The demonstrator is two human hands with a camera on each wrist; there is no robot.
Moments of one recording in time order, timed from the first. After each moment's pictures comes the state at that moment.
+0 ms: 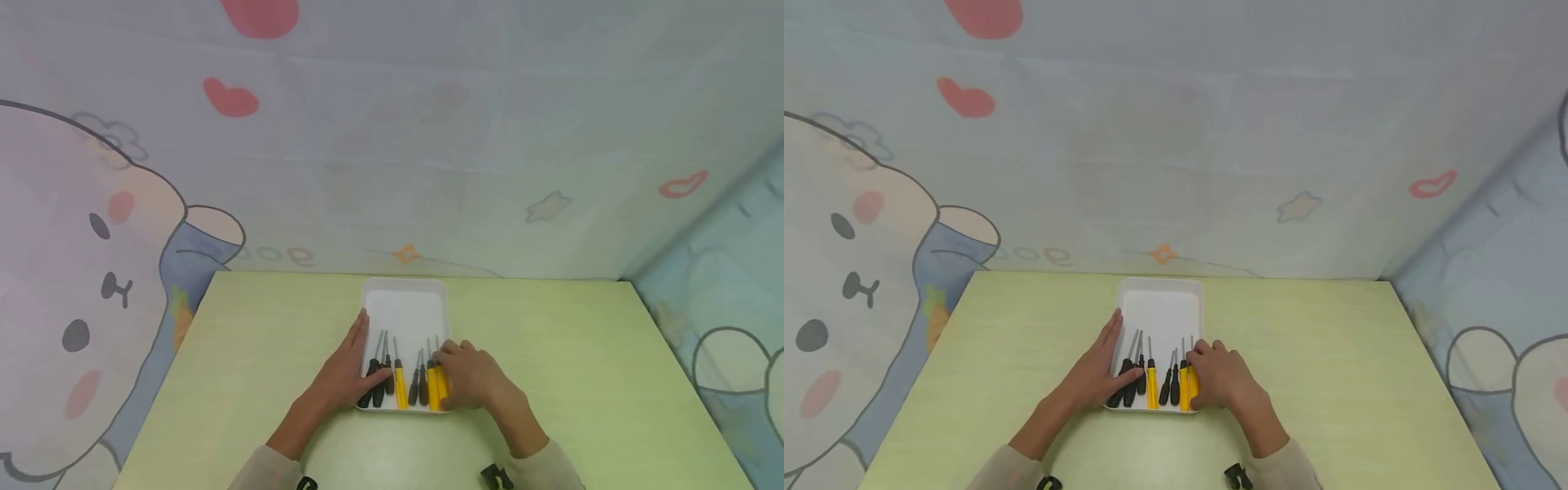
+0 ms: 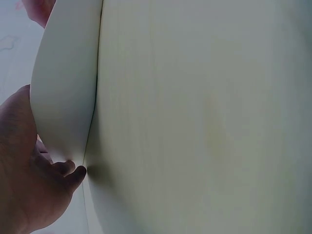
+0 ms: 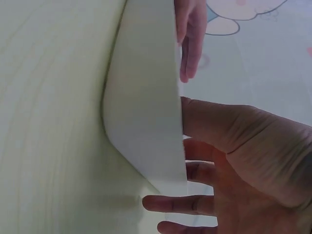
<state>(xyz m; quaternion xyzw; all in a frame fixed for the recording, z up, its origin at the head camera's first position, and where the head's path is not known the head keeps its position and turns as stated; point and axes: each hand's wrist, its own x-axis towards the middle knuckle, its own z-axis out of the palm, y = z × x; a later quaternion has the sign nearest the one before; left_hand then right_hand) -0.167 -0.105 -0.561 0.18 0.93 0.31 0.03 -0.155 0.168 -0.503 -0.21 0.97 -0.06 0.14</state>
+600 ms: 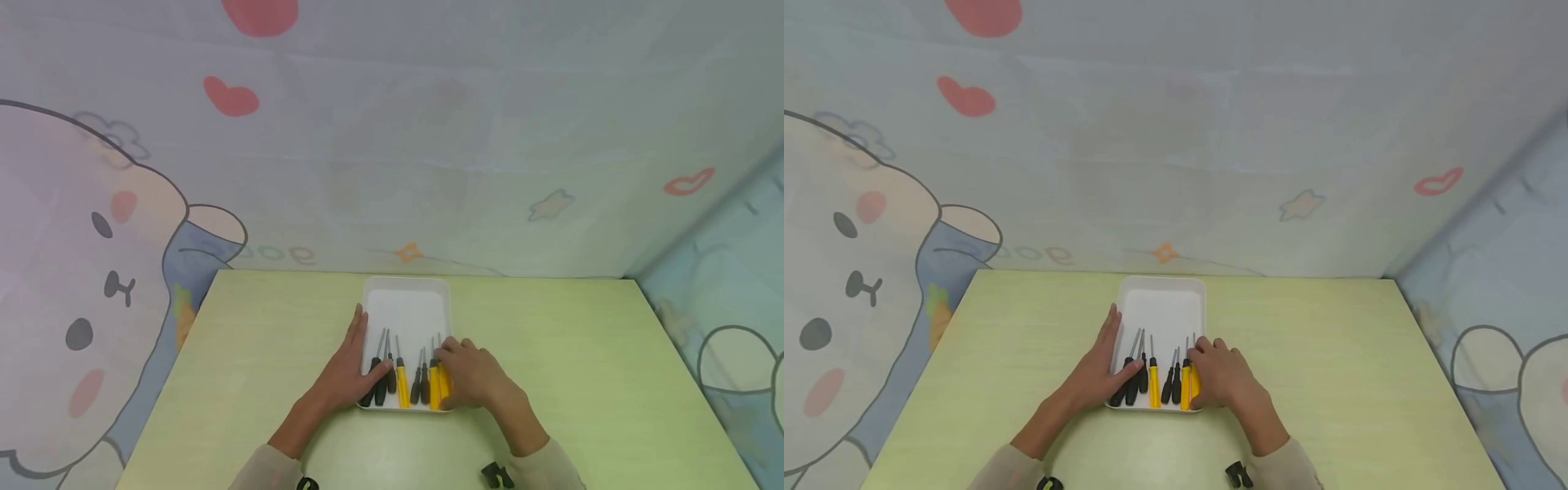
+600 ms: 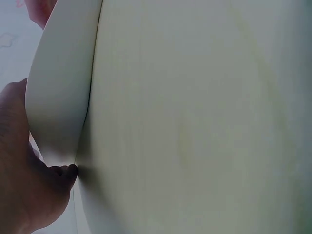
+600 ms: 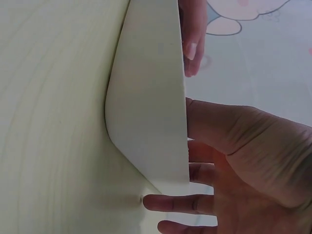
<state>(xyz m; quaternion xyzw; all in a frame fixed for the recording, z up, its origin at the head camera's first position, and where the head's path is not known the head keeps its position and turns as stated) -0.167 -0.108 -0.568 0.17 0.91 0.37 0.04 -0.155 0.167 -0.509 -0.21 0.97 -0.06 0.13</state>
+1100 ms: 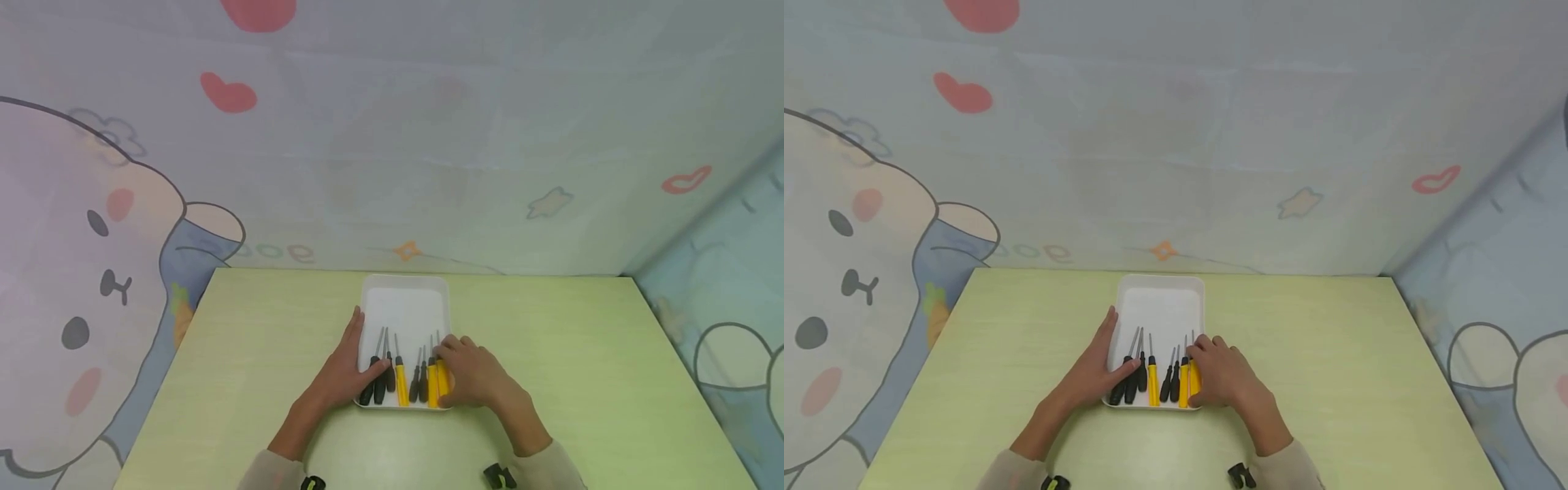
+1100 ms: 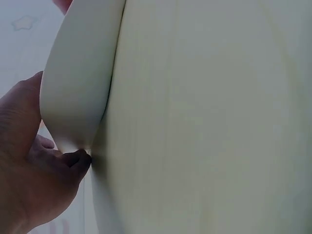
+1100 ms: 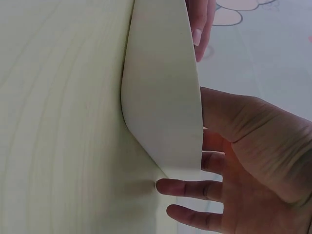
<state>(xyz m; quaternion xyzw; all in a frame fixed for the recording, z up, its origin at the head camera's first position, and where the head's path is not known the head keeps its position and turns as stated) -0.163 -0.108 -0.562 0.15 0.90 0.41 0.05 -0.155 0.176 -0.517 -0.23 0.96 -0.10 0.11</state>
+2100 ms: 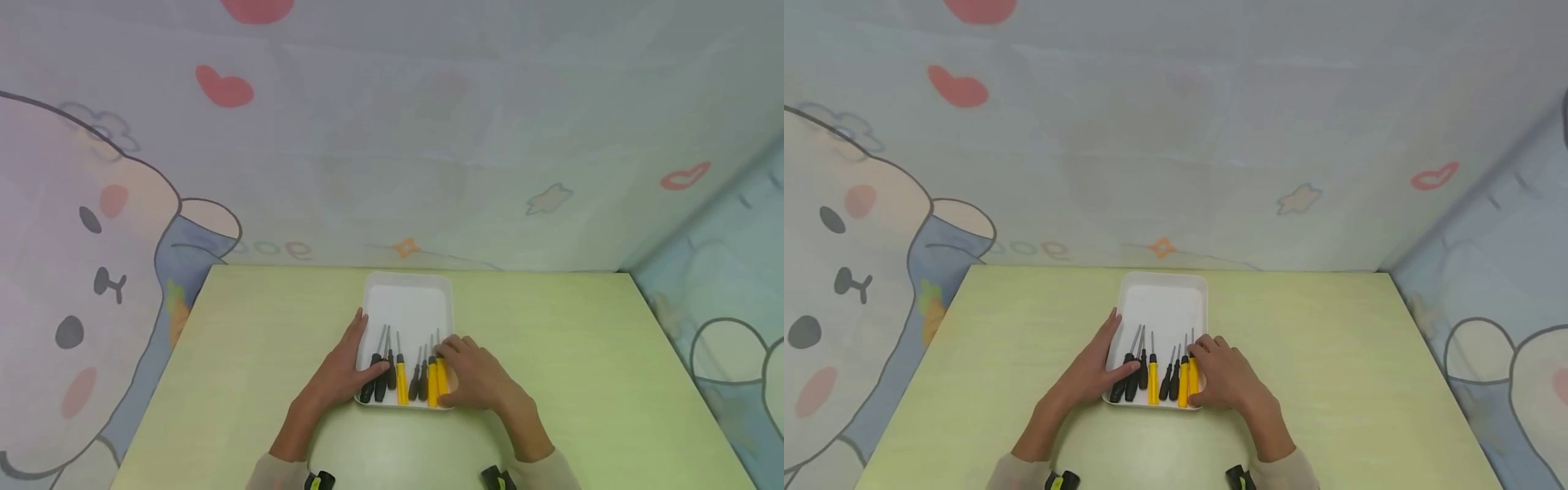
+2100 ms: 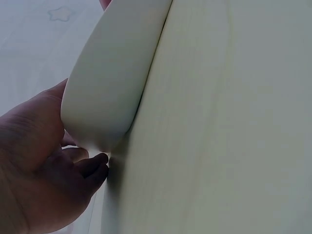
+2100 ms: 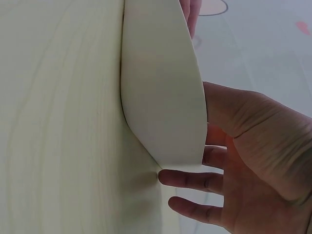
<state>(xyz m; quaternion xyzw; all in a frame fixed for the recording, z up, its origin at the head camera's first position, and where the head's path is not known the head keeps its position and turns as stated) -0.161 -0.110 -0.558 0.15 0.90 0.41 0.08 -0.148 0.184 -0.524 -0.23 0.96 -0.15 0.09</state>
